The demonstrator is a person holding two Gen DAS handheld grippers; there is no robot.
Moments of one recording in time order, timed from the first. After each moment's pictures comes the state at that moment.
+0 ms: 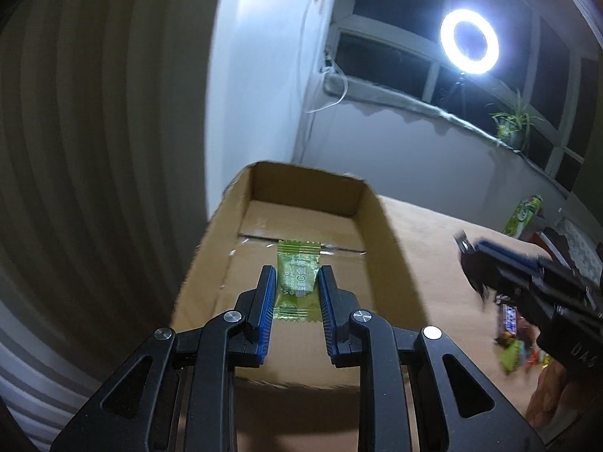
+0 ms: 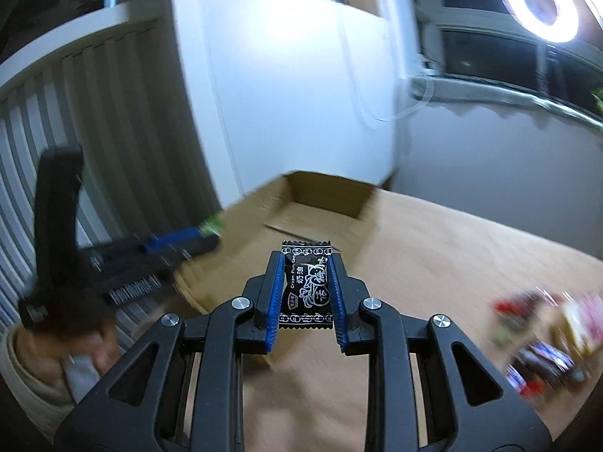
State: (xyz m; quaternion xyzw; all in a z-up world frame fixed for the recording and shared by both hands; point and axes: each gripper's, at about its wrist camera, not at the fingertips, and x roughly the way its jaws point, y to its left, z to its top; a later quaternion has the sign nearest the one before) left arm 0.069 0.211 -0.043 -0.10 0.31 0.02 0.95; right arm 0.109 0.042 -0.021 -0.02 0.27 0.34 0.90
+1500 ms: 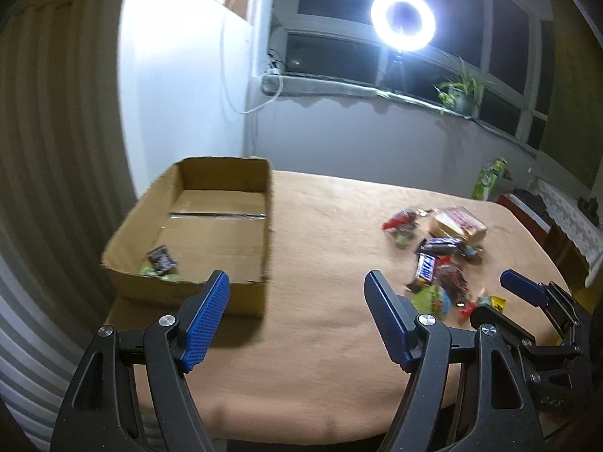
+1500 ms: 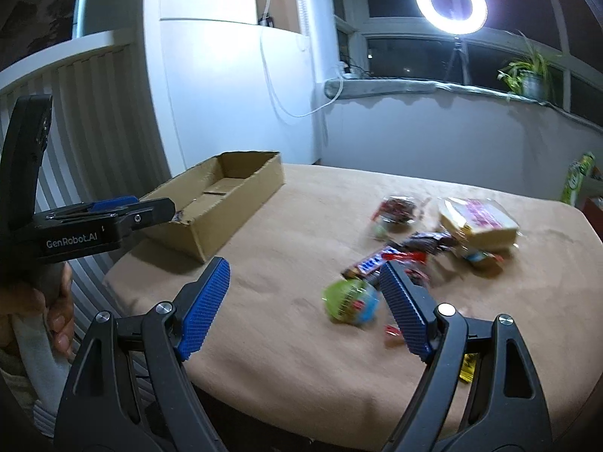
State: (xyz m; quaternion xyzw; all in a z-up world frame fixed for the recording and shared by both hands) left arm -0.006 0.092 -0.019 -0.04 0.30 -0.03 0.95; right arm -0.005 -0.106 -0.046 0.00 0.26 0.21 0.94
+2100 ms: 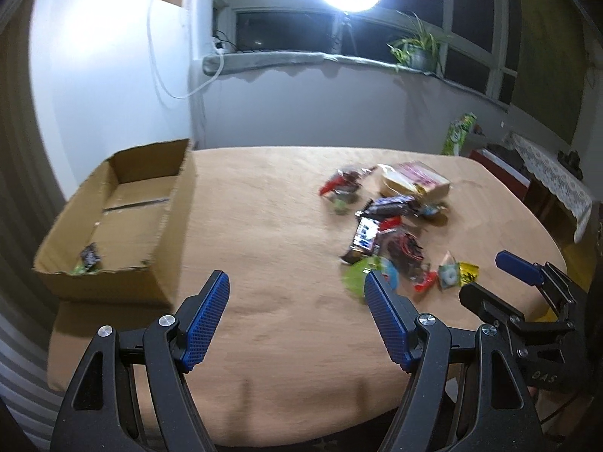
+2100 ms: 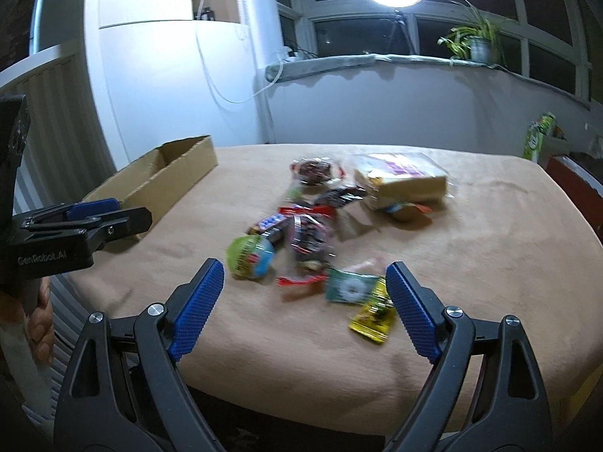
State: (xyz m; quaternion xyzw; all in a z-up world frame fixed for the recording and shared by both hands) left arm 0.005 0.012 -0.040 0.01 0.34 -0.09 0.94; right arm -0.006 -0.181 -0.077 0.03 0.29 0.13 0.95
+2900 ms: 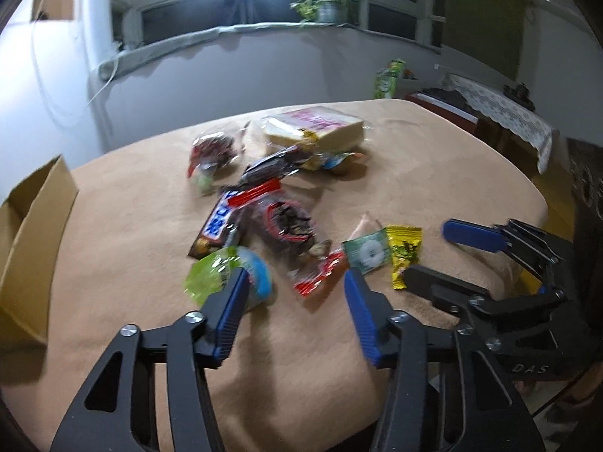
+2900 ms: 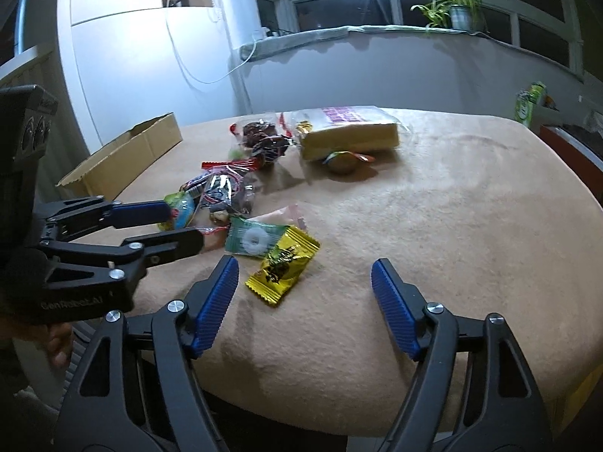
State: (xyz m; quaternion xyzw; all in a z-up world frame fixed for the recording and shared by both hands) left arm 0.025 -0.089 -0.087 0.09 0.36 -0.22 0.90; right arm 0.007 -0.241 -0.121 0.04 0.32 0.13 0.94
